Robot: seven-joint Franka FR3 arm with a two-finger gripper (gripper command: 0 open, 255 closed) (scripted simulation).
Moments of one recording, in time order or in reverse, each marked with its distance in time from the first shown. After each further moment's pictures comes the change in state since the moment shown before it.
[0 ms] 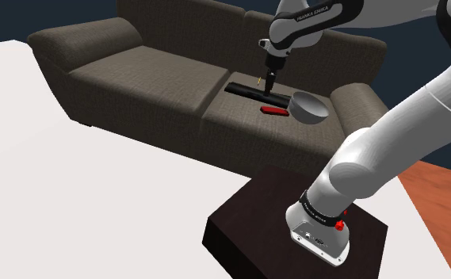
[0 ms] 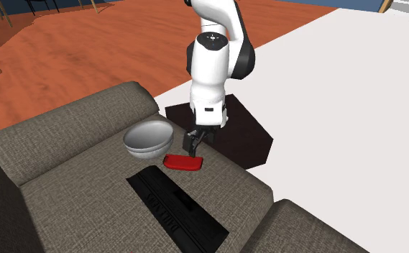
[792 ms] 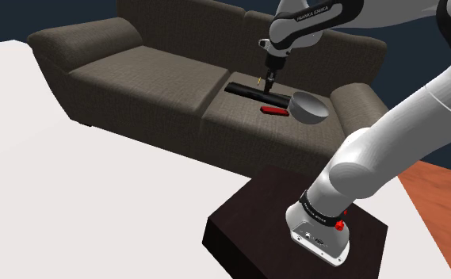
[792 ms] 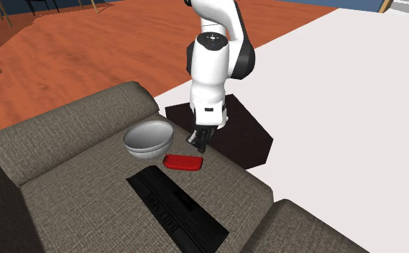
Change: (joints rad) arm 0.000 0.000 0.000 0.000 0.000 0.000 0.000
